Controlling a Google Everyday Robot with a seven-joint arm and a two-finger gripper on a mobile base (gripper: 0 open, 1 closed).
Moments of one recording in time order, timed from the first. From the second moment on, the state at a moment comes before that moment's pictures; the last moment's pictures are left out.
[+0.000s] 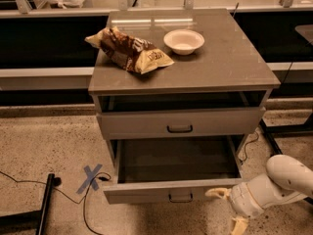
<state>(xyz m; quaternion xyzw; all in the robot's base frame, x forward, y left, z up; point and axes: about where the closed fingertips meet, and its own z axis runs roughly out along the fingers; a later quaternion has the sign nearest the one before) 0.356 -0.196 0.504 -0.68 0.63 0.32 0.21</state>
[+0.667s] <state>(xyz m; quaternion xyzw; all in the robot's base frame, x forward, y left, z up) 0.353 -0.194 0.500 -0.68 0.63 0.32 0.21</state>
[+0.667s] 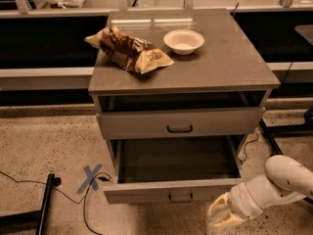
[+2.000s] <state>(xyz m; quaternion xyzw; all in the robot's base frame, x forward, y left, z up) 0.396 -0.201 0.429 -0.64 0.67 0.27 0.25</state>
